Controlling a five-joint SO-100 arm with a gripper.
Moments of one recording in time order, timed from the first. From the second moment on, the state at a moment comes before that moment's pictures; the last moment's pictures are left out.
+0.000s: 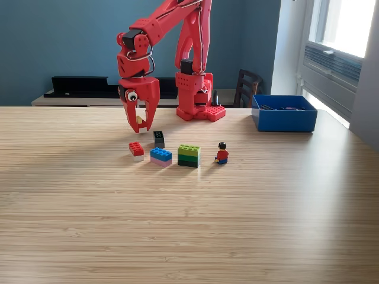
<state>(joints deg) 48.0 103.4 121.5 63.8 16.2</state>
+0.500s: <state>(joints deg) 23.6 103.4 86.9 90.2 12.2</state>
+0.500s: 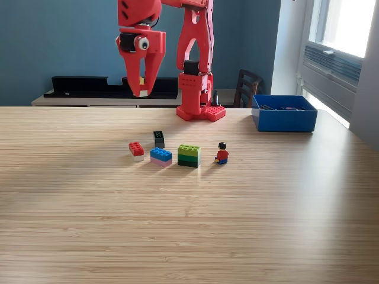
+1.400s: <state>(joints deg) -66.8 103.3 91.5 92.9 16.0</state>
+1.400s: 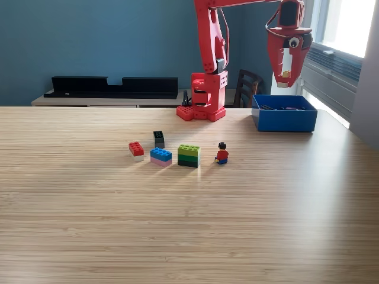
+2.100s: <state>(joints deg) -72.0 84.1 83.4 91.1 12.7</state>
